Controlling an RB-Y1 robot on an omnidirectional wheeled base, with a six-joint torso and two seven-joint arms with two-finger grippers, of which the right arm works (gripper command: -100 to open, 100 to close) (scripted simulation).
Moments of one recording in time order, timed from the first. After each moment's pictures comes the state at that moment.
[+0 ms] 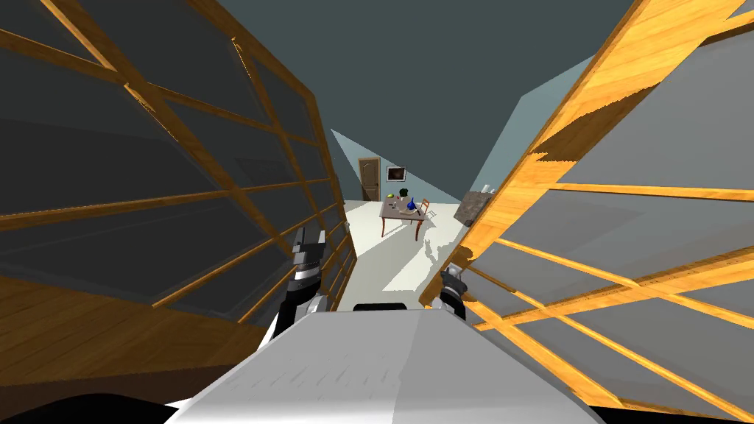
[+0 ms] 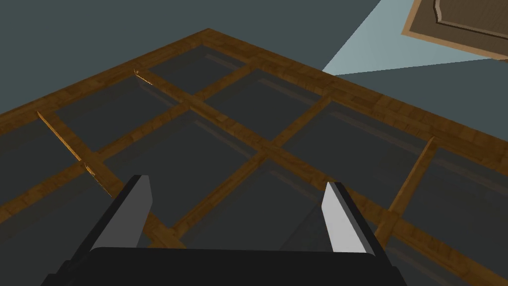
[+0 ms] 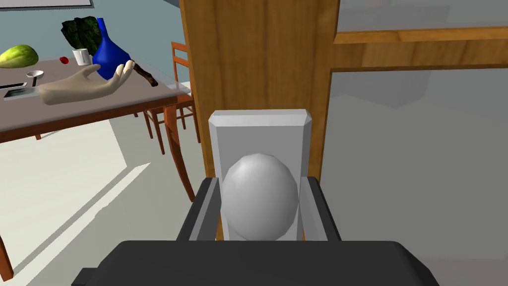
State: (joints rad) arm 0.05 -0.14 -0.25 -0.76 -0.72 -0.87 -1.23
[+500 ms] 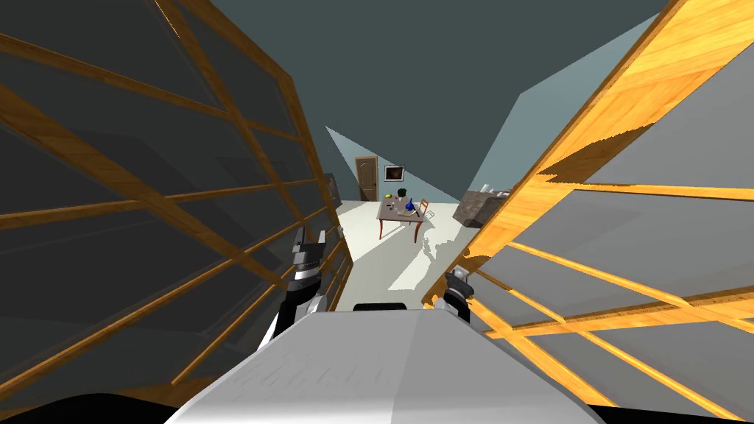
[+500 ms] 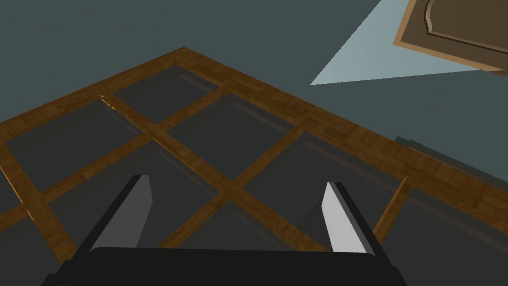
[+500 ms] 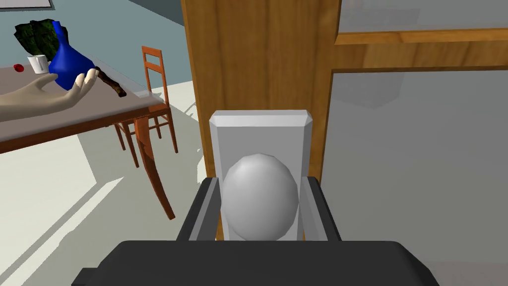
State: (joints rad) arm 0.04 -0.15 -0.29 -0.74 -0.75 -0.88 -1.22
